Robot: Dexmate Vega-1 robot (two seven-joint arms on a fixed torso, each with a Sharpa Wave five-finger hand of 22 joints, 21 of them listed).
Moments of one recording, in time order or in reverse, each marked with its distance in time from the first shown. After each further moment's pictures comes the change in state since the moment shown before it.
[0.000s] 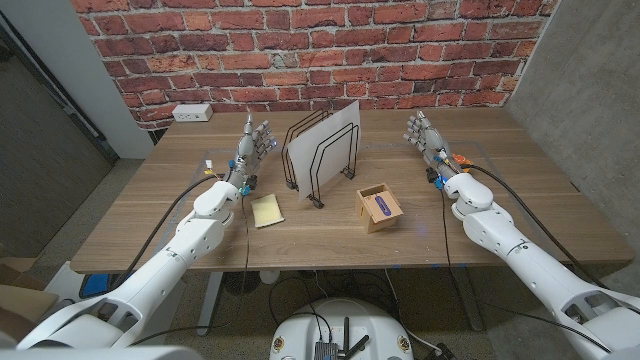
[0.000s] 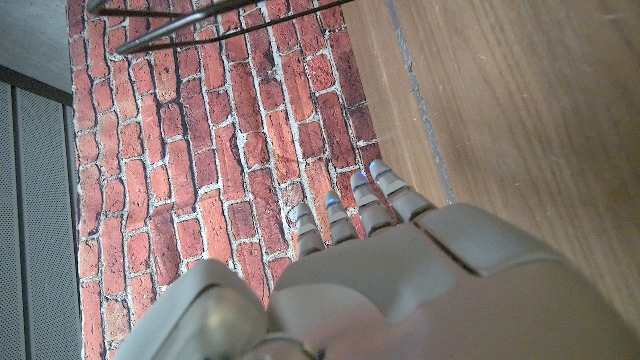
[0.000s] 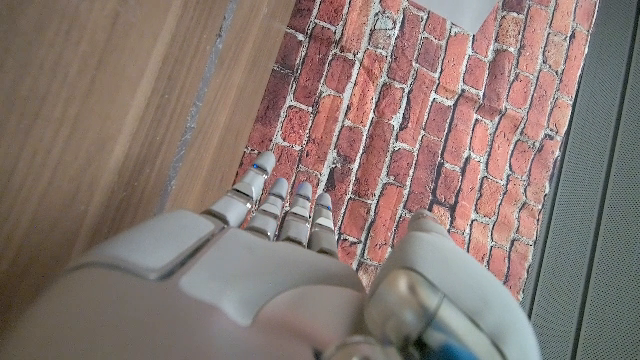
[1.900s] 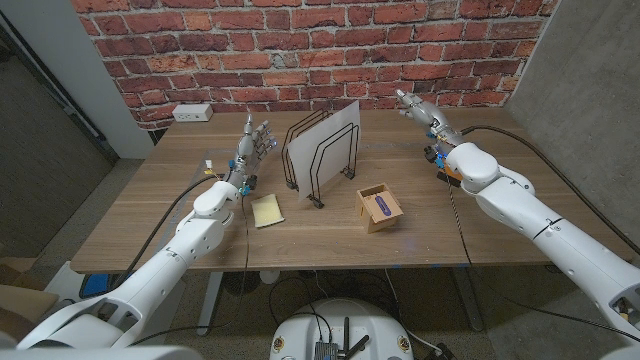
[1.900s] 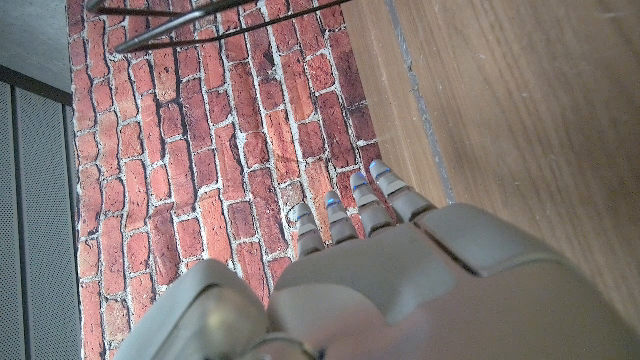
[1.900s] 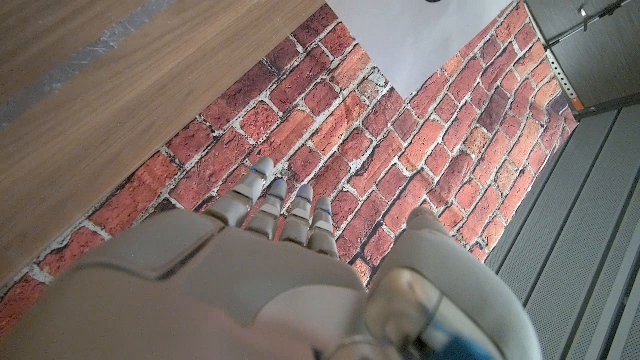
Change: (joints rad) left arm 0.000 0.000 0.000 0.001 0.000 0.000 -0.001; left_hand 0.000 0.000 0.000 0.000 0.000 0.000 0.000 0.000 0.000 0.000 0.000 0.000 0.000 0.004 -0.004 0.000 0.000 0.000 0.000 0.000 0.000; right arm 0.017 -0.202 -0.034 -0.415 -0.289 -0.327 -0.167; right_hand 0.024 0.000 0.035 -0.040 0.000 -0.054 -0.017 0.000 0.000 -0.033 -0.025 0.000 -0.039 -0.015 0.003 0.000 -0.067 -0.020 -0.002 -0.067 0.000
